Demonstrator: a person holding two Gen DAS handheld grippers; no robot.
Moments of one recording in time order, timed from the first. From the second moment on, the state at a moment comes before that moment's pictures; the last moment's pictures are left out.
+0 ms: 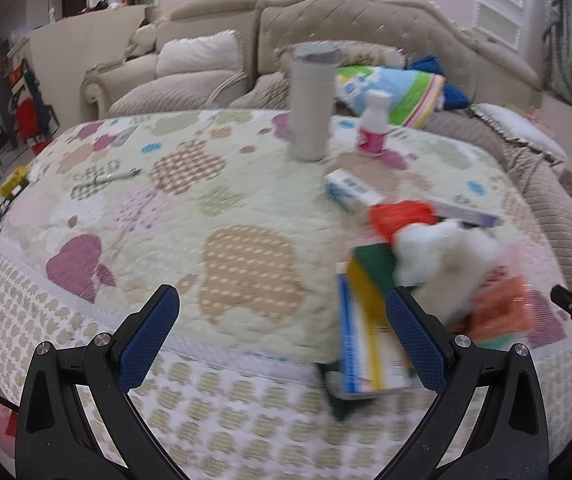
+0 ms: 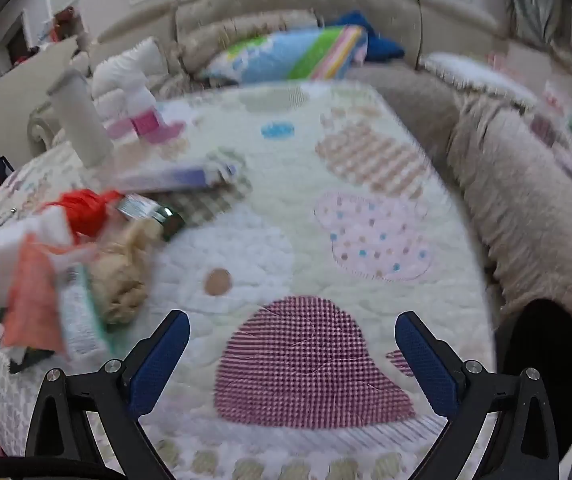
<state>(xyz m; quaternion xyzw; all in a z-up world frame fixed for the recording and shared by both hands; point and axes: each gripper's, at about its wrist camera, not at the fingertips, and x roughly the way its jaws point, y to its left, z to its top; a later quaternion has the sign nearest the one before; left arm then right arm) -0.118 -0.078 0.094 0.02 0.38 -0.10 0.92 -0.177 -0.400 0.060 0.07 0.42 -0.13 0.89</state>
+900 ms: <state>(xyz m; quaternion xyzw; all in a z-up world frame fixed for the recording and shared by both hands) -0.165 -0.124 0.153 0.01 0.27 -0.14 0.95 -0.213 -0.336 0.155 0.04 0.28 -0.10 0.96</state>
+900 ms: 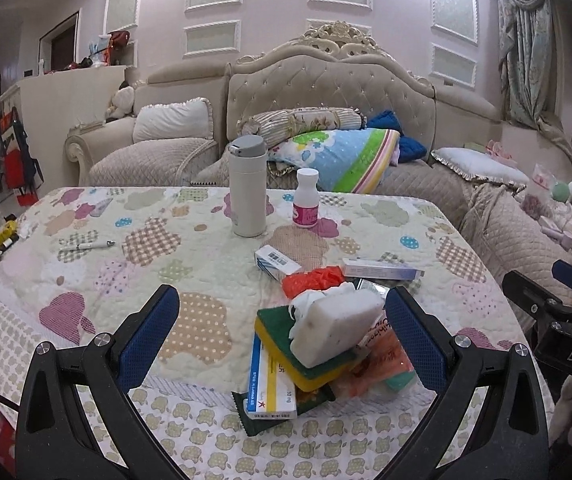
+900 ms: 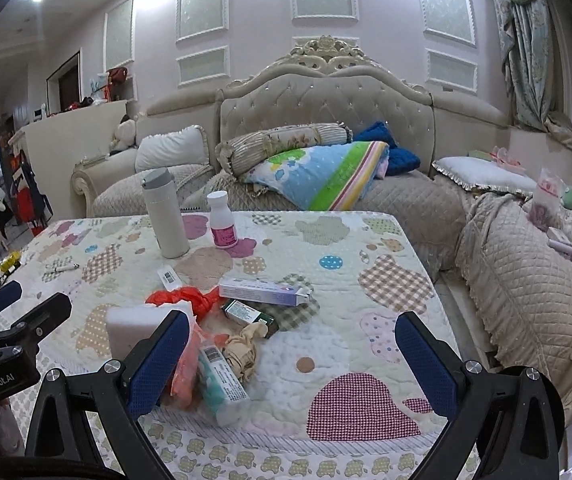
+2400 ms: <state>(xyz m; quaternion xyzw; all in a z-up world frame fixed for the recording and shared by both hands) -0.160 -0.130 0.154 0.00 0.28 -0.14 0.95 -0.214 -0.342 0.159 0.05 0.27 -0.09 0.96</state>
